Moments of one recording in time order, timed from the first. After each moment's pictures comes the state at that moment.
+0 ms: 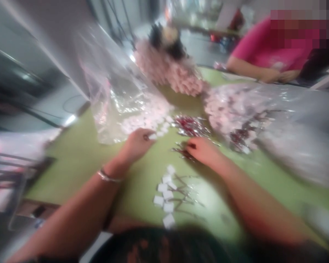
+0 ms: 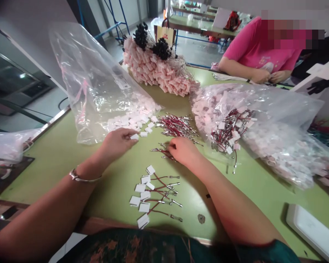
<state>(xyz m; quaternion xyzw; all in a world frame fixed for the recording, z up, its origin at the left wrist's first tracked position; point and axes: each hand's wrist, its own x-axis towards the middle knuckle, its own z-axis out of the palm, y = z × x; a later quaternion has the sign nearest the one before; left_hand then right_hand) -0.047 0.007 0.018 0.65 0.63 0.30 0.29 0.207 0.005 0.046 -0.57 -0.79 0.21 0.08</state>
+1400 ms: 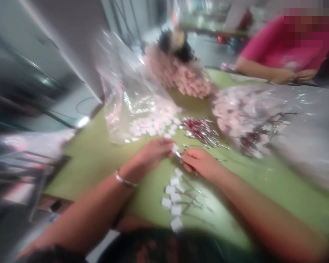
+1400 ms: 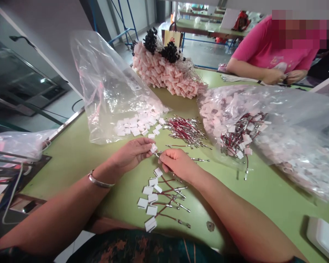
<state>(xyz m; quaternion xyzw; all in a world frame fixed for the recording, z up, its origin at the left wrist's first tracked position) -0.018 -0.015 0.032 0.33 0.43 0.42 0.73 0.173 -0.033 0.064 -0.53 -0.61 0.57 0.15</state>
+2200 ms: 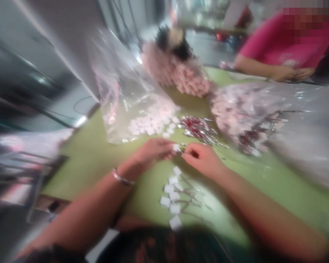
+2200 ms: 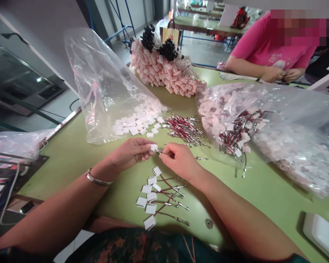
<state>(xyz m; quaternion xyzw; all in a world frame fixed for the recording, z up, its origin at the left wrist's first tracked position) -0.021 -0.012 0.033 0.40 0.42 0.36 0.73 0.180 -0.030 0.058 -0.54 -0.71 0.39 0.23</state>
